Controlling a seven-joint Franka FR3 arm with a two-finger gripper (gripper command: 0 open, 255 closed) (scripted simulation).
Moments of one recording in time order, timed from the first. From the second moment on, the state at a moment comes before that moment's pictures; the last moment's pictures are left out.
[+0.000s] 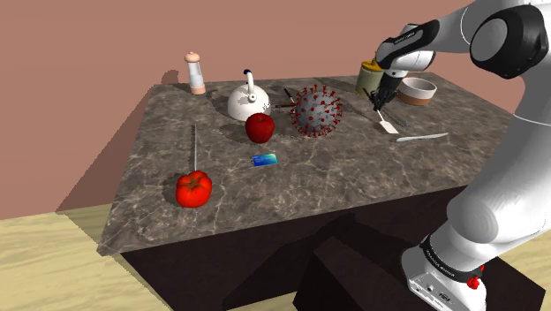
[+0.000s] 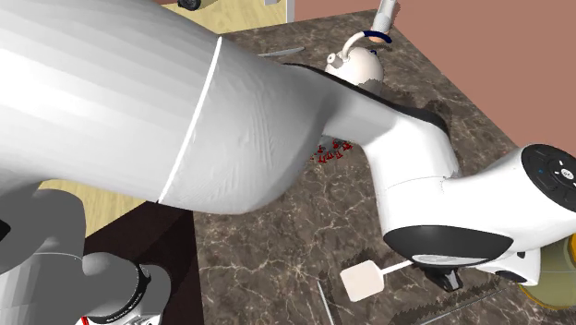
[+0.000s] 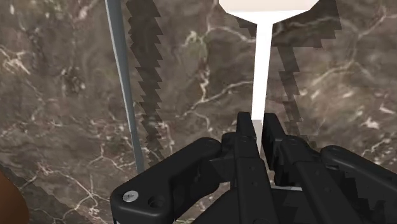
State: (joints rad) arm -0.37 0.29 -0.29 -1.88 0.12 2.22 -0.31
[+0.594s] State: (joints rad) arm -0.37 0.31 -0.28 -1.90 0.13 2.26 -0.31
